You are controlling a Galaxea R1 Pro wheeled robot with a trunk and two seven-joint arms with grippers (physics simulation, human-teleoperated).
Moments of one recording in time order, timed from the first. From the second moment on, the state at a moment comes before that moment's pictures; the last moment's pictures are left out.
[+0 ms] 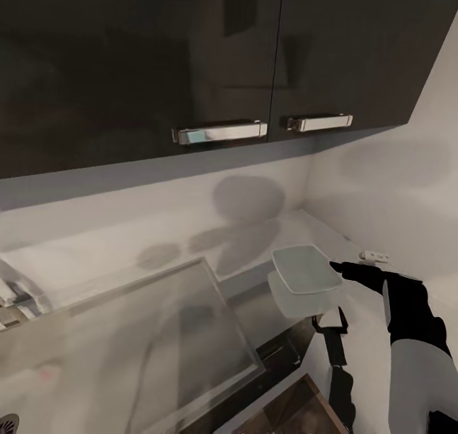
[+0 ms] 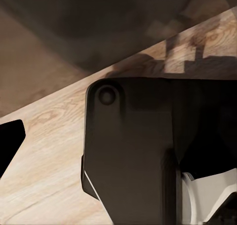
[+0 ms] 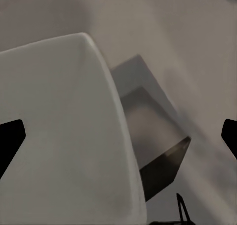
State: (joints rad) left arm 0.41 -0.02 0.00 -0.47 0.01 -0.64 0.00; right arm -0.77 -0.11 -0.57 -1.01 0.36 0.56 0.55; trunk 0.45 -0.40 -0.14
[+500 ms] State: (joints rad) left arm 0.41 -0.02 0.00 -0.47 0.01 -0.64 0.00; right arm -0.77 -0.12 -0.57 -1.01 0.36 0.56 0.55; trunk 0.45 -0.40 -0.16
